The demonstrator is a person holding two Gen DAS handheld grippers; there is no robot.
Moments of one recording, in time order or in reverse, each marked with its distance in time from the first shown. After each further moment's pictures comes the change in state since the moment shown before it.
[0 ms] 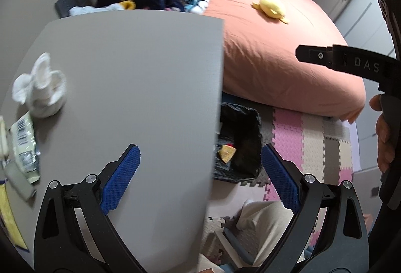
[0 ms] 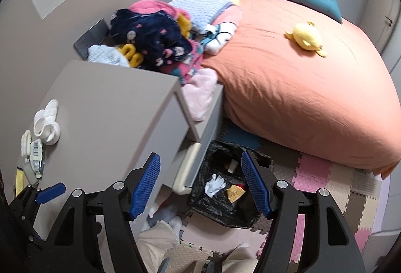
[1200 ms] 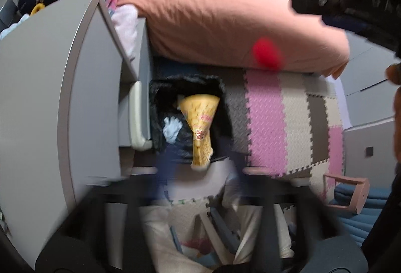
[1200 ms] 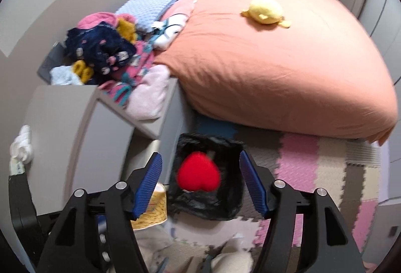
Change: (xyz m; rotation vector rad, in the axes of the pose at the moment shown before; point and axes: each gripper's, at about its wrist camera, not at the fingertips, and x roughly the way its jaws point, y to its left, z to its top) left arm 0.097 -0.133 0.019 0.188 0.218 -0.093; right arm 0.001 -0.148 -0.015 0.196 0.029 -0.105
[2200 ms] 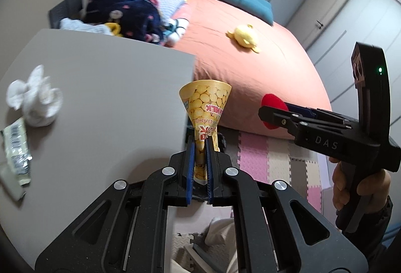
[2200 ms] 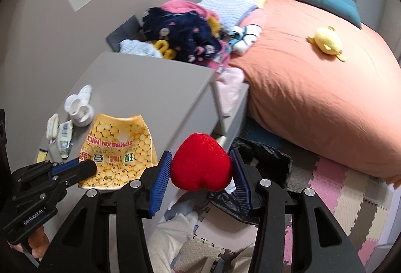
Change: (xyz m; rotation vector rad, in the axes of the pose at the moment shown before) left arm -0.143 0.100 -0.062 -0.192 -0.364 -0.108; right arm -0.050 0.138 -0.042 -0.212 -0.038 0.215
